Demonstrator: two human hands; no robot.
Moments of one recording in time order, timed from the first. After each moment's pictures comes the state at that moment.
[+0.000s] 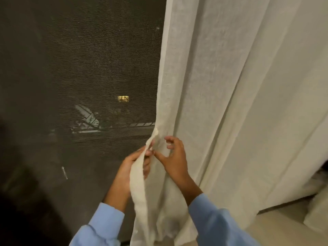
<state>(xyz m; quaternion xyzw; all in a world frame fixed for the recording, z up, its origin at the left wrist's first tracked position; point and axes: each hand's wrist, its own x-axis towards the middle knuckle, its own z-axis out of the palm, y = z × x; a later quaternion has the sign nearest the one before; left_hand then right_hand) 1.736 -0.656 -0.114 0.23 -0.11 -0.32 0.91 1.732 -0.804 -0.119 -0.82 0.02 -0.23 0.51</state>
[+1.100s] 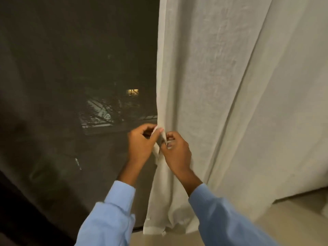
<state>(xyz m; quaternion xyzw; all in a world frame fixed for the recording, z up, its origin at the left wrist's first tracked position) 1.753 -0.671 -0.087 0.73 -0.15 0.26 0.61 1.729 -0.785 -0.116 -0.85 0.05 -0.25 0.46</state>
